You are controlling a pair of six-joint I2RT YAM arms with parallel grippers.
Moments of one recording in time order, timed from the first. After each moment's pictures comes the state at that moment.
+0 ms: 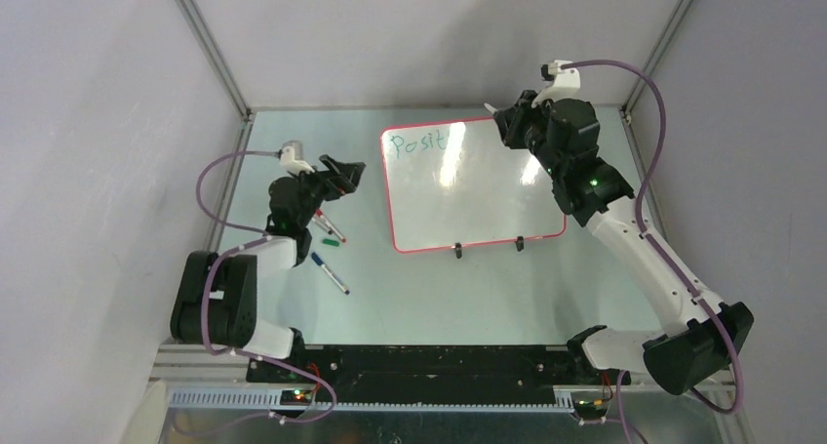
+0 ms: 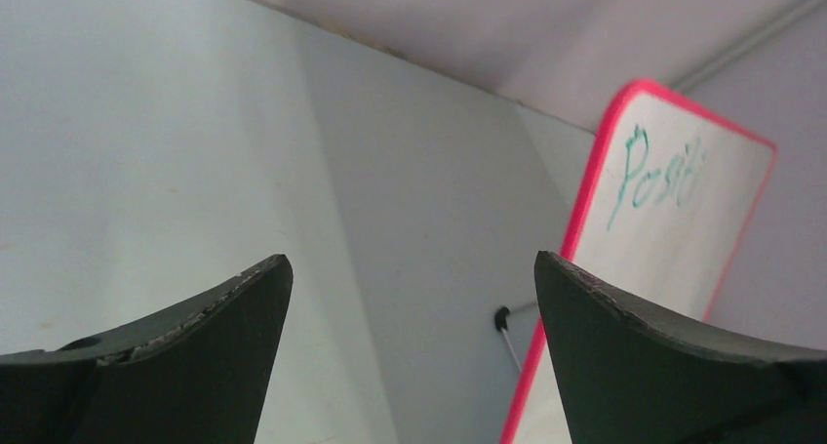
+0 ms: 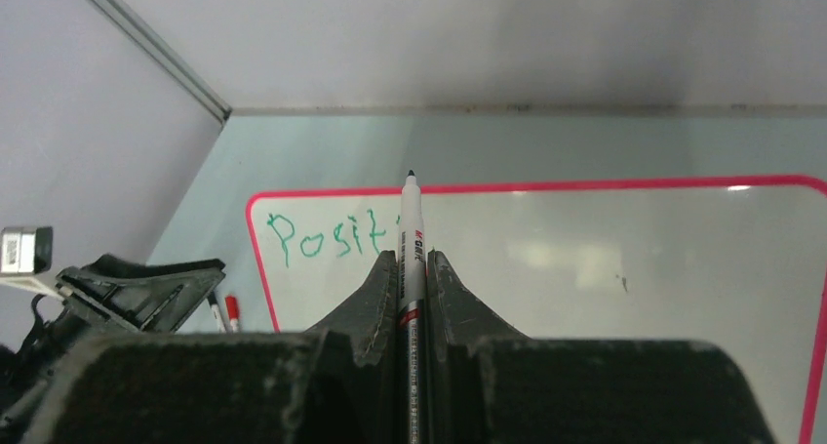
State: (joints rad) left arm -0.09 1.43 0.52 0.86 0.25 -0.63; right arm 0.46 1.26 1.34 -0.17 0.12 0.33
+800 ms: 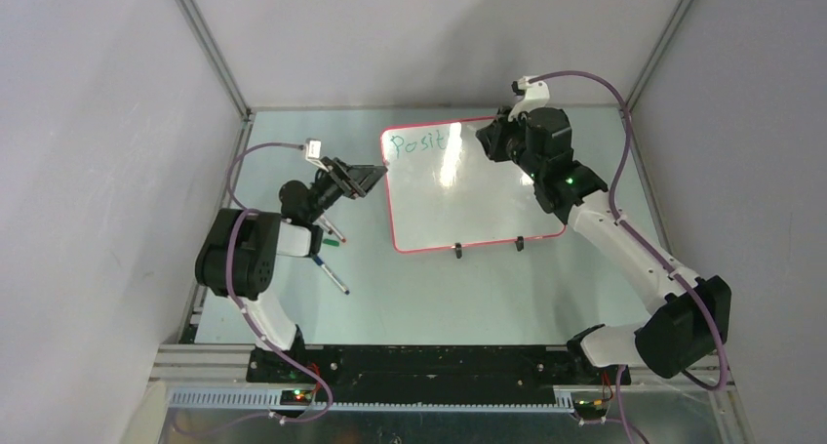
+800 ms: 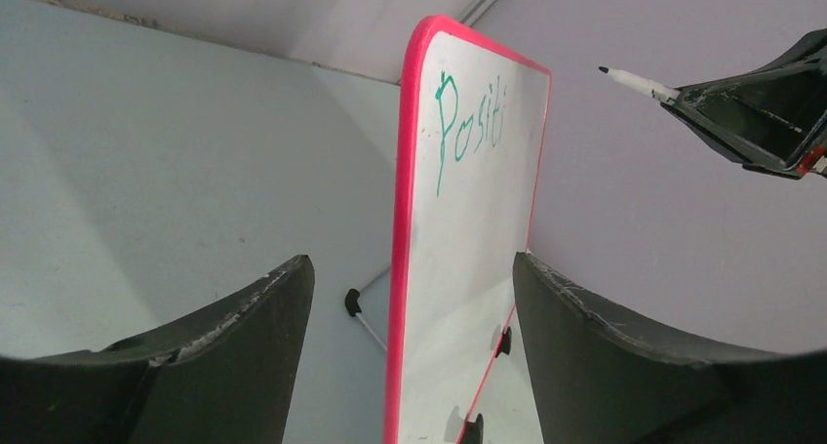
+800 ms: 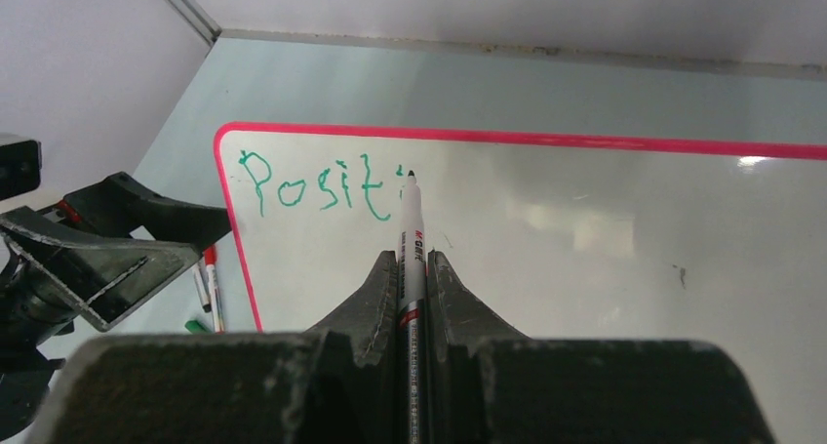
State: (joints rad) left arm -0.12 1.75 0.57 1.39 0.64 -0.88; right arm 0.48 1.34 1.24 -0.11 0.04 0.29
